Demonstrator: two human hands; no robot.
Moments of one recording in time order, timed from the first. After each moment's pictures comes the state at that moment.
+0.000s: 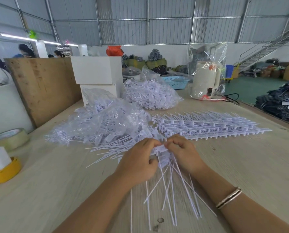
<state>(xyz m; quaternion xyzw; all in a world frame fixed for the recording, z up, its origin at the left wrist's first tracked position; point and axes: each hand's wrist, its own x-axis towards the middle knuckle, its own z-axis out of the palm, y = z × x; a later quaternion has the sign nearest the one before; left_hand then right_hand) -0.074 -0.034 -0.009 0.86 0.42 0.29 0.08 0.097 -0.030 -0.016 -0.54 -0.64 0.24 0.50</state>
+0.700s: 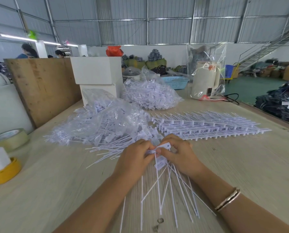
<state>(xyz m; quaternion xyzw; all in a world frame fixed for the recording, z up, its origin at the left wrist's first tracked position) -0.076 -0.028 -0.010 0.82 0.44 0.37 0.08 0.089 -0.039 -0.011 -0.47 -0.71 0.21 0.48</state>
